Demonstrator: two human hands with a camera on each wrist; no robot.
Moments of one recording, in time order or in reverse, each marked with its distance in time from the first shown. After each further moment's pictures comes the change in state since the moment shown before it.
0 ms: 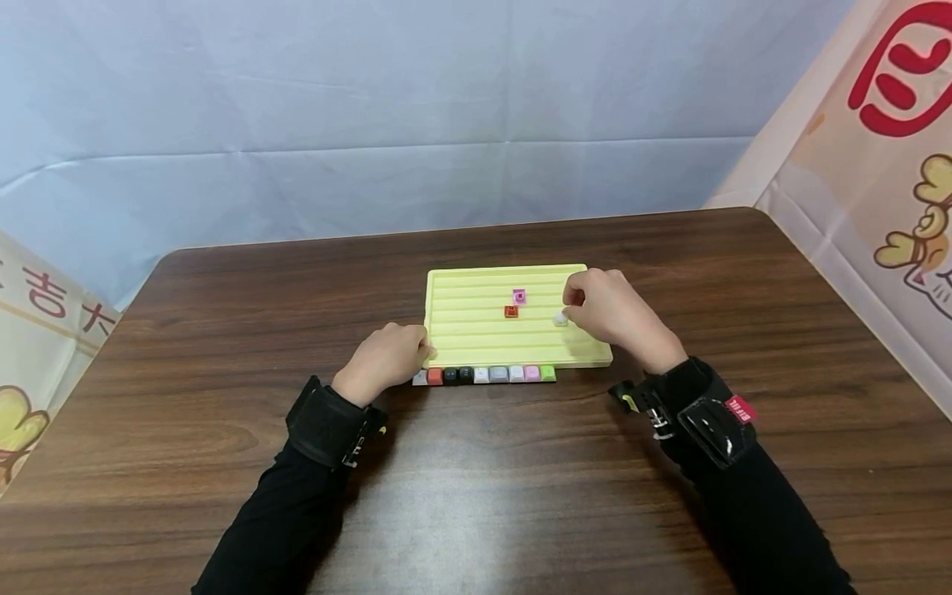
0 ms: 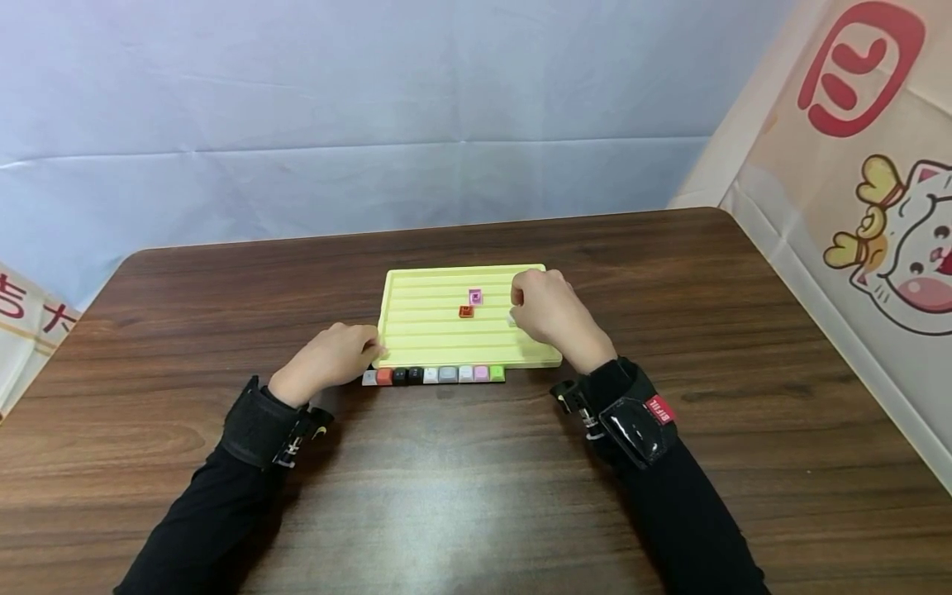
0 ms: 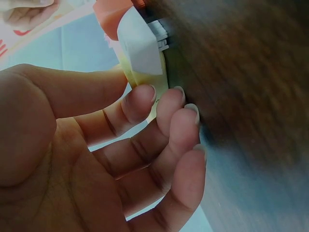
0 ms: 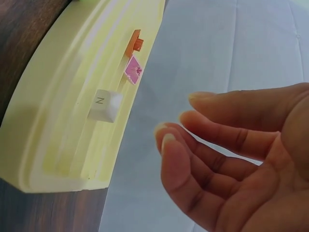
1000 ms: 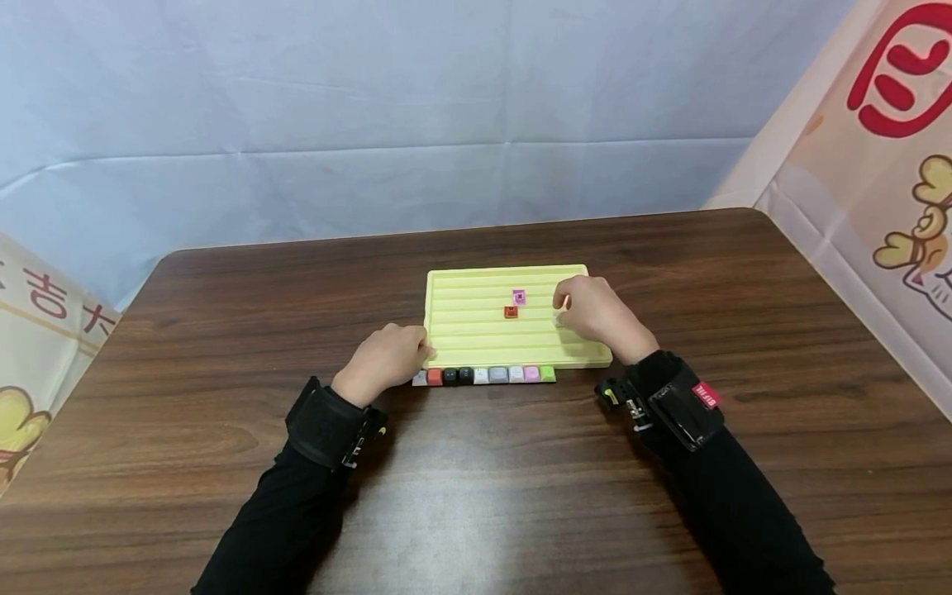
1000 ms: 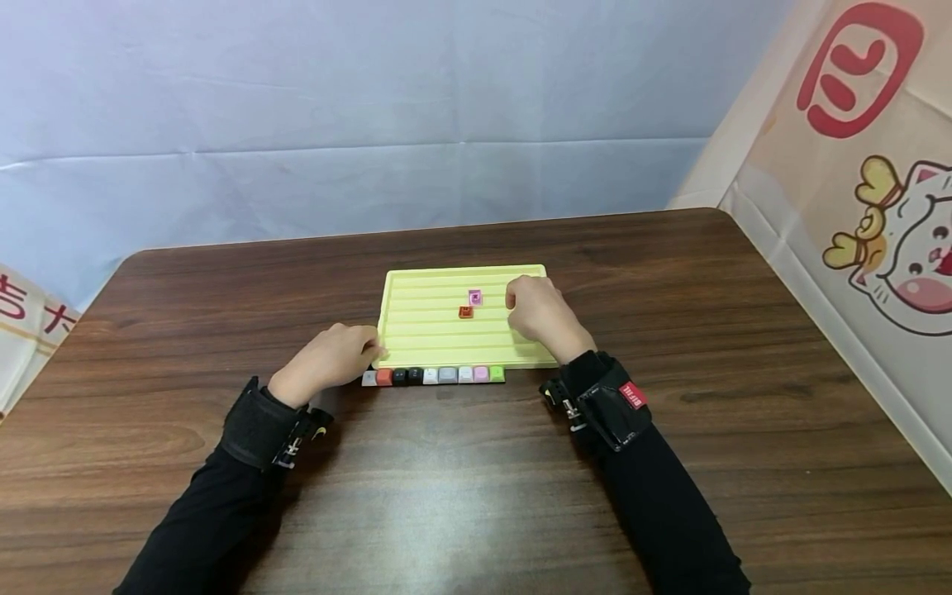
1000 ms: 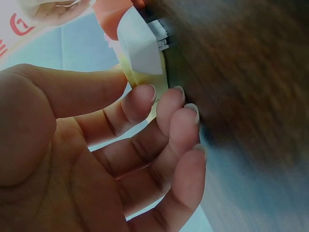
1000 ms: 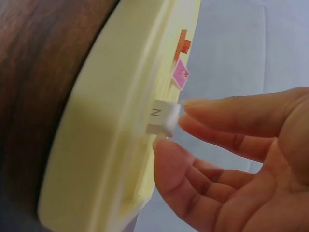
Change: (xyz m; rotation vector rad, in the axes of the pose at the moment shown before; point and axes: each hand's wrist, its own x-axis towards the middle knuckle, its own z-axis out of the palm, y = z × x) left_hand 0.000 0.001 -0.001 -0.021 -0.007 -0.008; right_hand 0.021 0.013 0.020 0.027 -0.086 0.078
